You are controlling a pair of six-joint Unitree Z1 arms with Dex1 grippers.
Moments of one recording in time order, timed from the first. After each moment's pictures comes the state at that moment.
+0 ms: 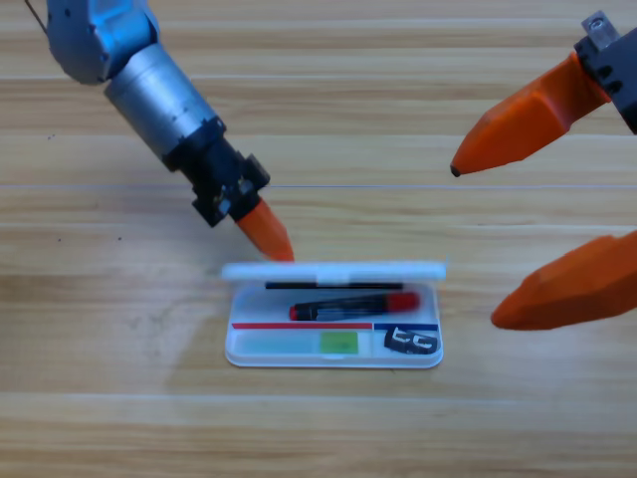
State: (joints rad) arm 0 -0.41 2.36 -1.82 1.14 -0.78 0.94; arm 1 0.92 1.43 -1.39 0.77 0.51 -0.49
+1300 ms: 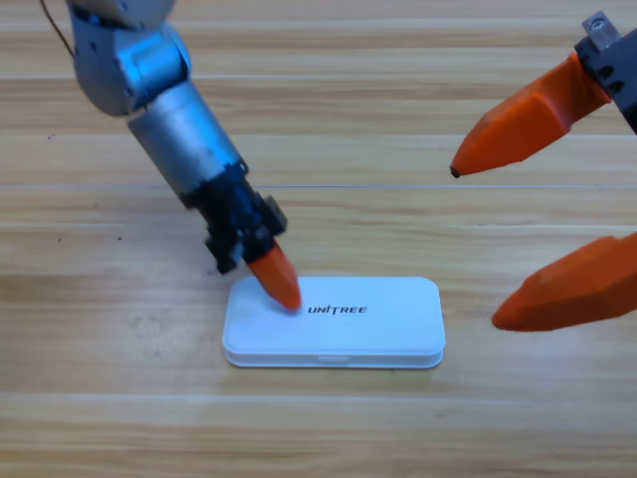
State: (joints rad) arm 0 -0.51 2.28 -1.67 1.00 -0.68 0.88; arm 1 0.92 1.43 -1.39 0.77 0.51 -0.49
